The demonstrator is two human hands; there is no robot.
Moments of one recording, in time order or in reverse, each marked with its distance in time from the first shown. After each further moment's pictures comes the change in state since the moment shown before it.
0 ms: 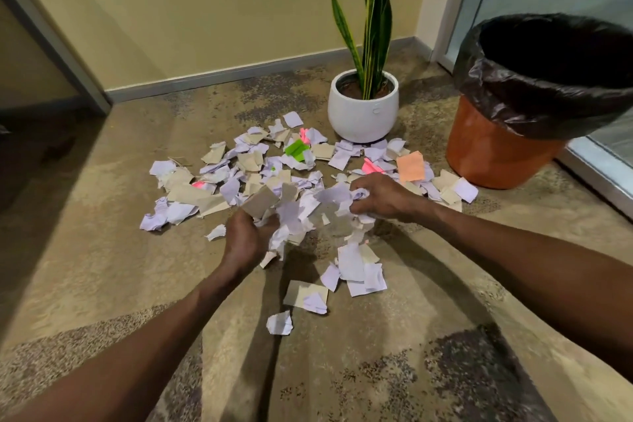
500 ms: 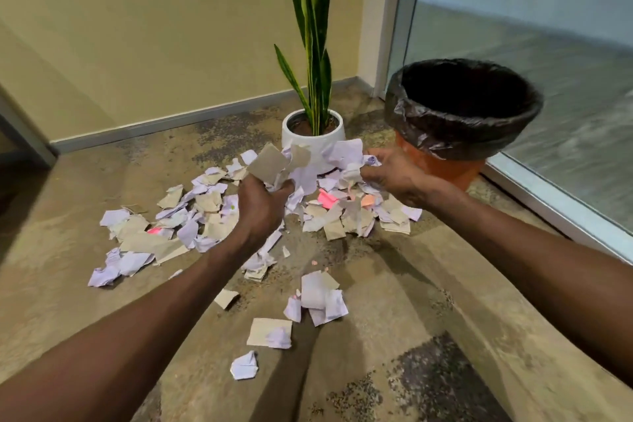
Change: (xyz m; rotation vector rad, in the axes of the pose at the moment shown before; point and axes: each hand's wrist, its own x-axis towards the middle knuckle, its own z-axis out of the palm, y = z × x) left_hand 0.024 0.137 0.042 -0.322 -0.060 0.127; right_hand -0.049 -0.014 -0.108 0.366 0.351 0.067
